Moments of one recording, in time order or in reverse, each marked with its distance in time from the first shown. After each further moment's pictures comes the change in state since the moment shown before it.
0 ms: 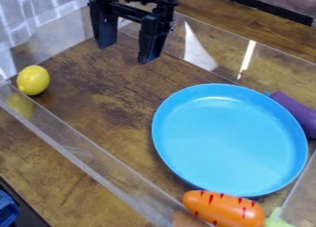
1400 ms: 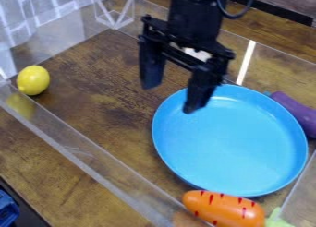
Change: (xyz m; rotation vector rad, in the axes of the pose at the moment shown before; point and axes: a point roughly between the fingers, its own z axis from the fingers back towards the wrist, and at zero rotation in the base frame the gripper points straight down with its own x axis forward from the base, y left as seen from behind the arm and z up) arm -0.020 -0.082 -0.022 0.013 0.127 -0.192
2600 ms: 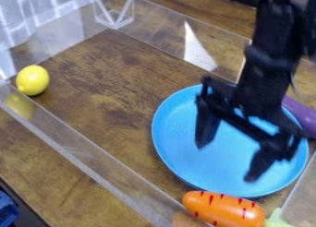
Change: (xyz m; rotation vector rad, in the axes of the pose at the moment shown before) arm 0.021 -0.065 -0.047 0.034 -0.013 0.012
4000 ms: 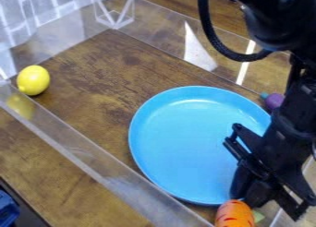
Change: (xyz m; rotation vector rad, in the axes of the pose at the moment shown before) arm 0.021 -0.024 -0.040 0.054 -0.038 -0.283
